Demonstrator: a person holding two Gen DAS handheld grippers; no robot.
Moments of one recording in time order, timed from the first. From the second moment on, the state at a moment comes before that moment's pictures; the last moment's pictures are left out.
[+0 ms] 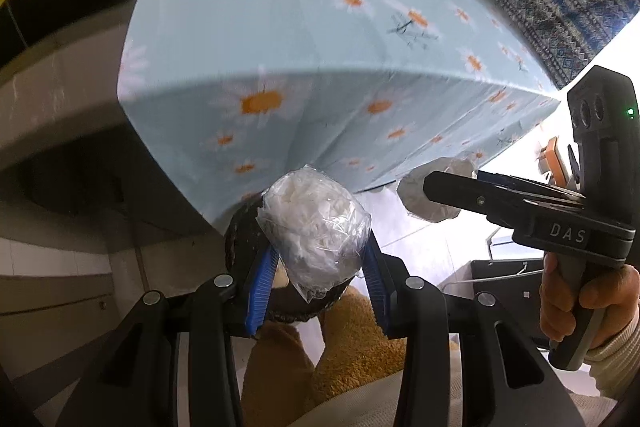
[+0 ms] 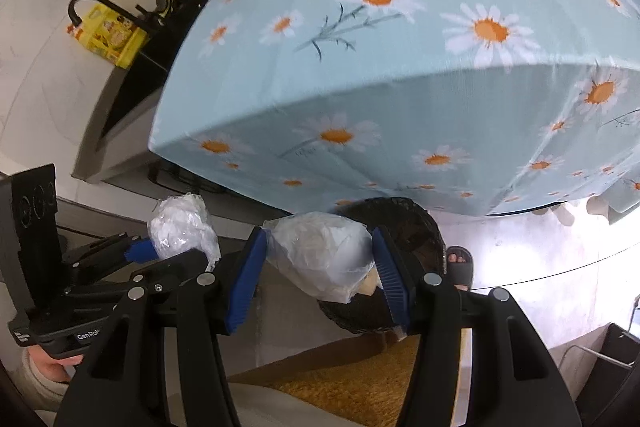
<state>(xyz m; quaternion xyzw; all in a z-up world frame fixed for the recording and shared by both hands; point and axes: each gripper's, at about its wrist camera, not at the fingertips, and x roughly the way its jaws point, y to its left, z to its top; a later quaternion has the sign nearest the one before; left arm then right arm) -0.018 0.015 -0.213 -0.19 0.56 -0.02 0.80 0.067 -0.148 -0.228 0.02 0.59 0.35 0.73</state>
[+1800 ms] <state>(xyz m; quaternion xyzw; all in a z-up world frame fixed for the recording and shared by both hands) -0.019 0.038 -0.176 -0.21 0.53 0.01 0.83 0.083 -0.162 -0.194 0.05 0.56 0.33 0.76</state>
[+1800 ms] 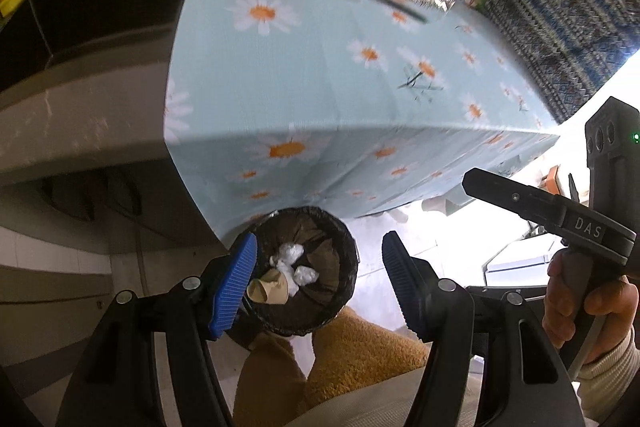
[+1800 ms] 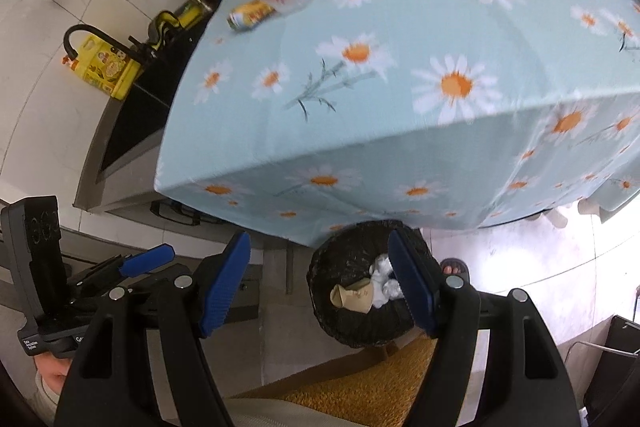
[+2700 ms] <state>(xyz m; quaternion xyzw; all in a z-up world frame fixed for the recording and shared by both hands) 0.058 0.030 -0.107 -0.19 0.46 0.04 0.87 0.170 -0.167 -0.110 0.01 0.48 0.38 0.79</state>
